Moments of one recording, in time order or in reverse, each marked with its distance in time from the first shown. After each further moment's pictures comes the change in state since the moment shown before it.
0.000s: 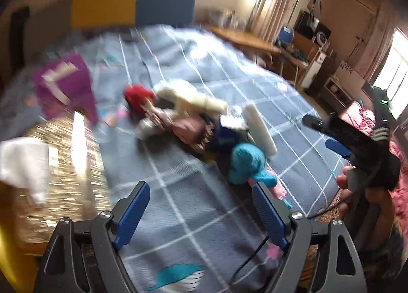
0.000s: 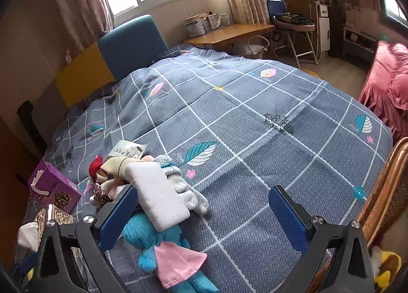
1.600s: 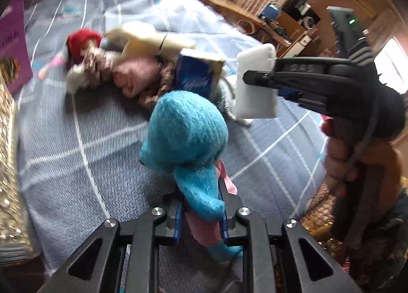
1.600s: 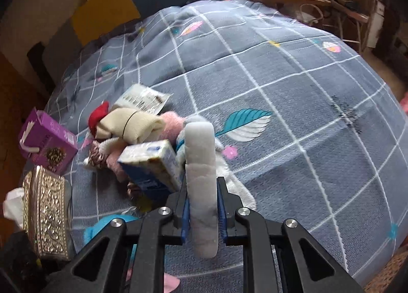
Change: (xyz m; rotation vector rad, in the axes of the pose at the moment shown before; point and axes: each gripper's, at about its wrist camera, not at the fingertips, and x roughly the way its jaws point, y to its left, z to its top) left arm 0.082 -0.028 -0.014 -0.021 0.139 -0.191; right arm 0.090 0.044 0.014 -0.169 0.258 0.077
